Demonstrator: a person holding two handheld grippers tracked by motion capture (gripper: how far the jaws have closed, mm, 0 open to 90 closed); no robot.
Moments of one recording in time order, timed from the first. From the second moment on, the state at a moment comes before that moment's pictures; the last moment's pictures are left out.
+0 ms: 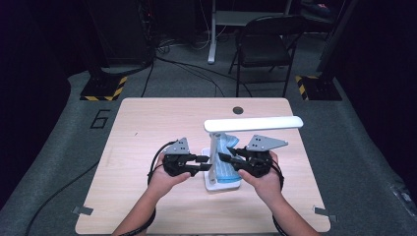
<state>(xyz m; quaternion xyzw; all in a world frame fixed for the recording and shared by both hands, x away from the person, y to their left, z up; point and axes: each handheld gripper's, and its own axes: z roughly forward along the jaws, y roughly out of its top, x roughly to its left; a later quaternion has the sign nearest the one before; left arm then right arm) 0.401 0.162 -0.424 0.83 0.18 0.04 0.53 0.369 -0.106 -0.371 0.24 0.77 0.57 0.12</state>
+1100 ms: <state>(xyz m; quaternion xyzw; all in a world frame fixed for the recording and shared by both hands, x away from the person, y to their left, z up) 0.414 0.145 -0.441 0.83 0.17 0.05 0.52 0.374 -0.108 -0.370 0.25 0.78 0.56 0.12</state>
